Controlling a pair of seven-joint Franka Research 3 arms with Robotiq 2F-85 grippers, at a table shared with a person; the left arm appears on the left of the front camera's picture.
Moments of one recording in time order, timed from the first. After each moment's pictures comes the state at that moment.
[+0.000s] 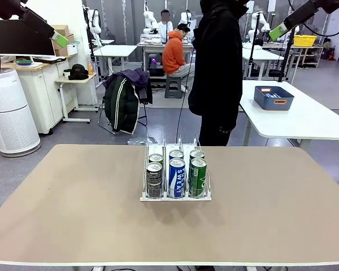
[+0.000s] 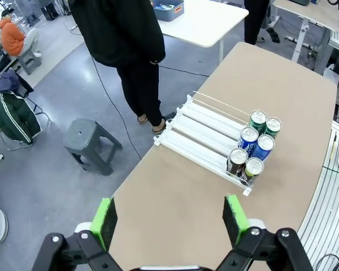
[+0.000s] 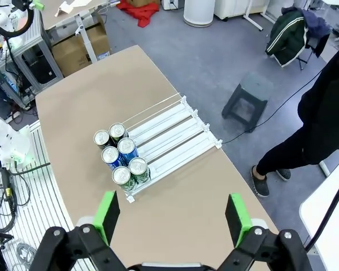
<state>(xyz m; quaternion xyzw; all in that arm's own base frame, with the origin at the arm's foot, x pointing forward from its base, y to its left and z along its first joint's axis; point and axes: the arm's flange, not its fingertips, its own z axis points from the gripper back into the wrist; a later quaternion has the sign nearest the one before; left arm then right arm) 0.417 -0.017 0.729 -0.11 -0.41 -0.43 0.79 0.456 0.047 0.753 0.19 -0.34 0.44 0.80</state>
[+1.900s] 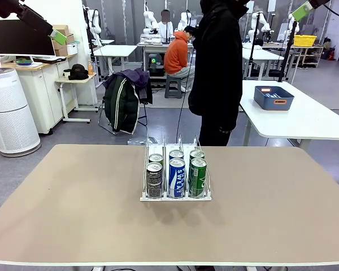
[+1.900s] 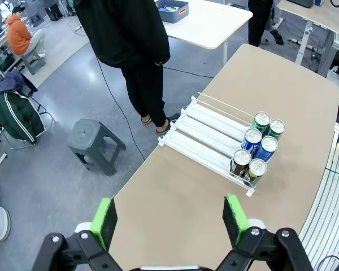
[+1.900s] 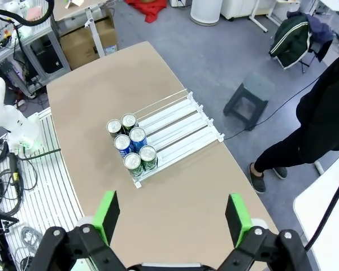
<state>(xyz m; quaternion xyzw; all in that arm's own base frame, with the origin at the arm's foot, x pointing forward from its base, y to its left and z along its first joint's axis) 0.416 -0.014 0.735 -0.11 -0.41 -0.43 0.80 0.417 0.025 0.800 0.18 -0.34 0.47 0.80</state>
